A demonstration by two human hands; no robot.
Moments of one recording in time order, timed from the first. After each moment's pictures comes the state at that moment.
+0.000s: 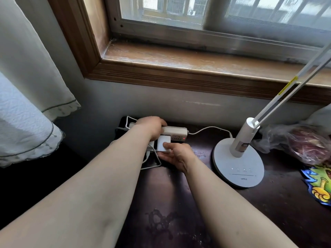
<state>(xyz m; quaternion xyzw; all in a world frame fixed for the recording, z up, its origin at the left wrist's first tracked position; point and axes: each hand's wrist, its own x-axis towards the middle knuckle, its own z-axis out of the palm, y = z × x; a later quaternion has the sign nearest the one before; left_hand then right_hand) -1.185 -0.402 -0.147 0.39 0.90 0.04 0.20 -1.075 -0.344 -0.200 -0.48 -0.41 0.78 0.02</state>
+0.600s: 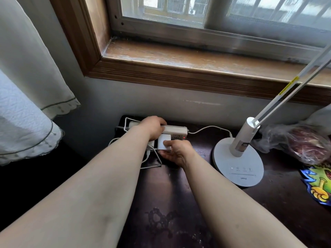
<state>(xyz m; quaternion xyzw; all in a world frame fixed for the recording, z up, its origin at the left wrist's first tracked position) -1.188 -0.399 -0.165 0.35 0.89 0.14 0.24 -1.083 -0.342 -0.192 -0.51 -0.43 0.75 0.00</state>
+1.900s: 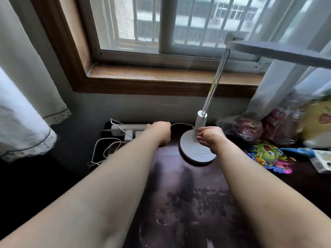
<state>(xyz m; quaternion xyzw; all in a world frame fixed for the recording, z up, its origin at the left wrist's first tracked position) -1.039 -0.382 -0.081 0.44 0.89 0.02 0.13 -0.916 -0.258 -0.084 -0.52 -0.52 0.66 0.14</state>
